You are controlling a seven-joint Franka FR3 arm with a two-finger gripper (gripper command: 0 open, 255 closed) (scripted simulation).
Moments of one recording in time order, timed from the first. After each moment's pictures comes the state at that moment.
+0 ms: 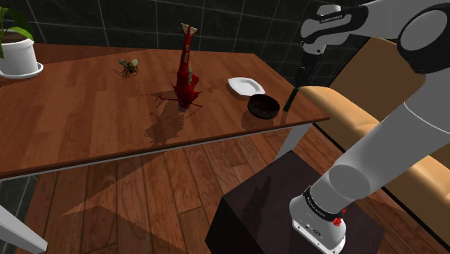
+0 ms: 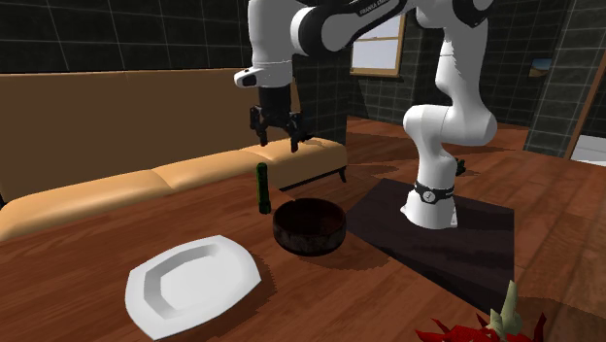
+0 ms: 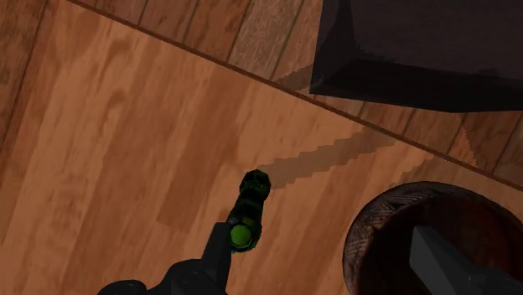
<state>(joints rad) -0.05 -0.05 -0.56 -2.02 -0.14 1.91 -0.69</state>
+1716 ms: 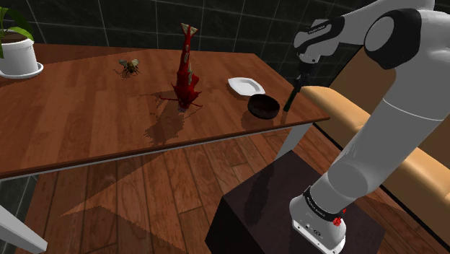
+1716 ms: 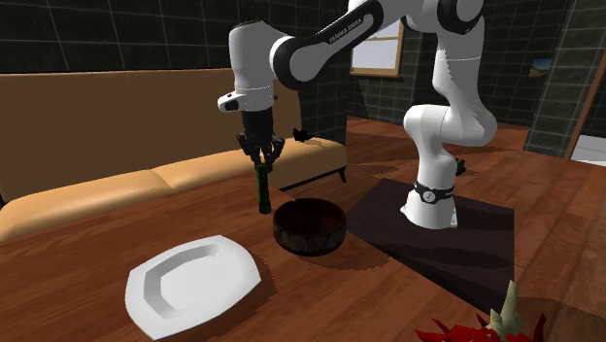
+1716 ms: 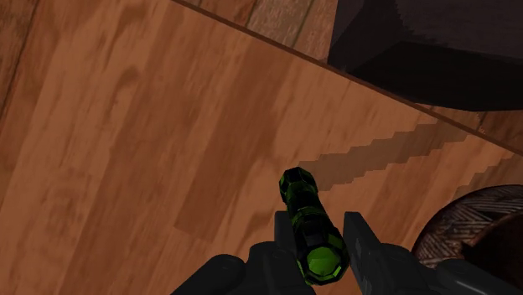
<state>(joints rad) -0.10 0.14 -0.59 -1.97 -0.02 2.02 -0.82</state>
